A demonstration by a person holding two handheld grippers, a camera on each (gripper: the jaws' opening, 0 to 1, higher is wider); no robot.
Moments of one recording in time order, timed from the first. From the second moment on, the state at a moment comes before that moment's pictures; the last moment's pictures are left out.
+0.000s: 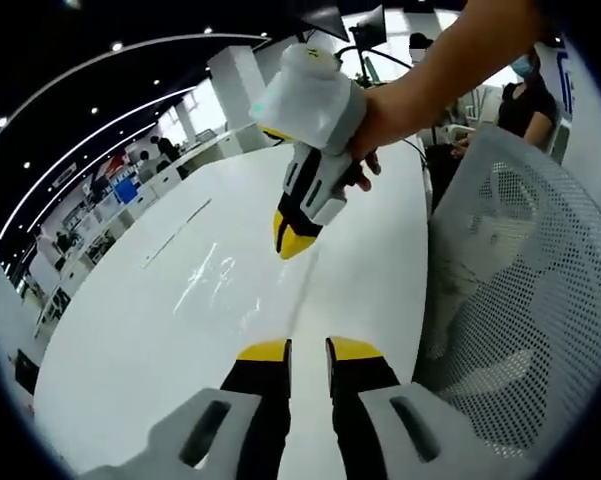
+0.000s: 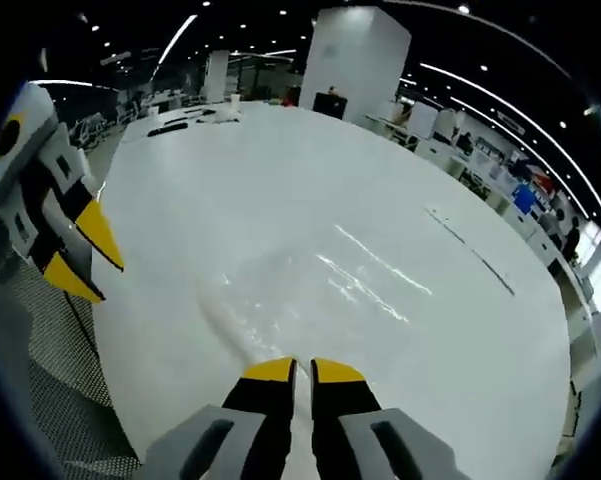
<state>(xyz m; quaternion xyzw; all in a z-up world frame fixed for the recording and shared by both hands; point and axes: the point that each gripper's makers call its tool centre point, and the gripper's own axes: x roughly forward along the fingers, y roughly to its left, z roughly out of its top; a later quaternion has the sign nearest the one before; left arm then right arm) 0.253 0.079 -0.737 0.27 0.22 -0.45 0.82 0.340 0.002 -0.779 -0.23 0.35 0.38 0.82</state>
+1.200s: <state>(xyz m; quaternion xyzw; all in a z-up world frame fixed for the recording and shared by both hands) 0.254 0.100 -0.745 0.25 0.26 -0.43 0.83 0.303 0.002 -0.764 -0.15 0.35 0.42 0.82</state>
